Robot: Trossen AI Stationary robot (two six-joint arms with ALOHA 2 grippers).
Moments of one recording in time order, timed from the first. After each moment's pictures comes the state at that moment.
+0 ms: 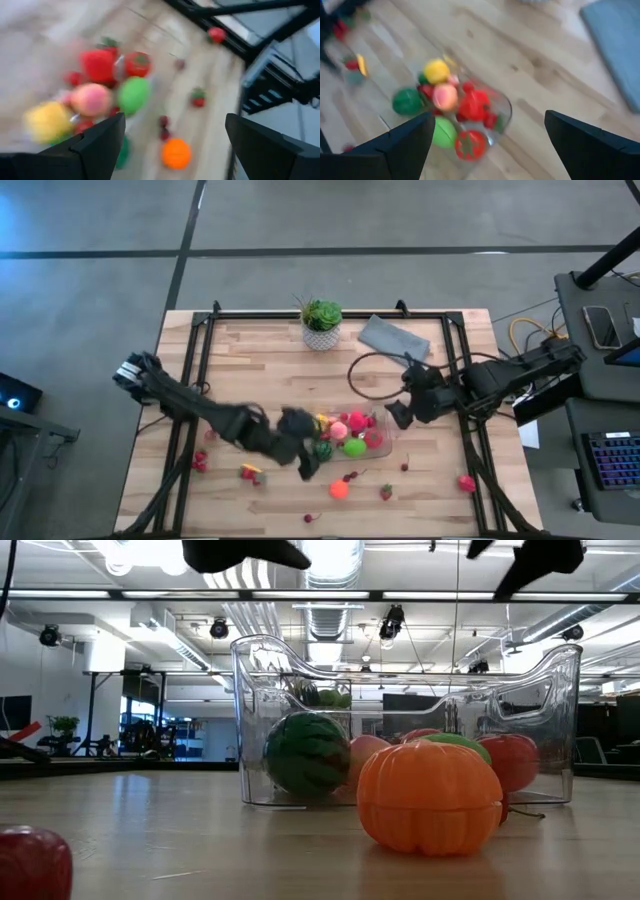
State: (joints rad) left arm -0.44 1.59 1.32 -0.40 -0.40 -0.90; right arm 0.38 1.21 1.21 -1.08 0.45 1.09
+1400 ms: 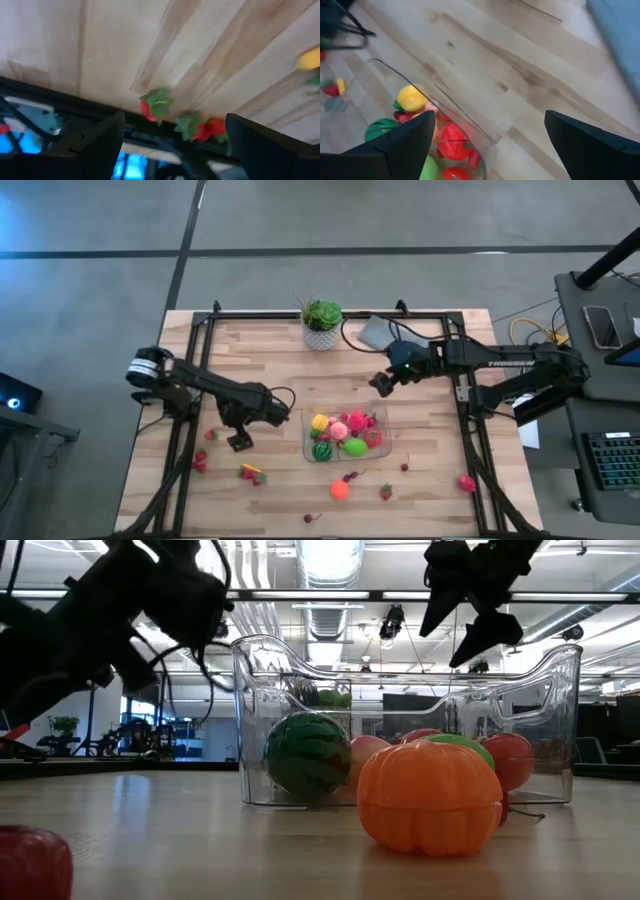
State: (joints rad) left arm -0.15 1.65 1.02 -1.40 0.24 -0.51; right arm -0.09 1.20 0.99 -0.72 0.13 0.80
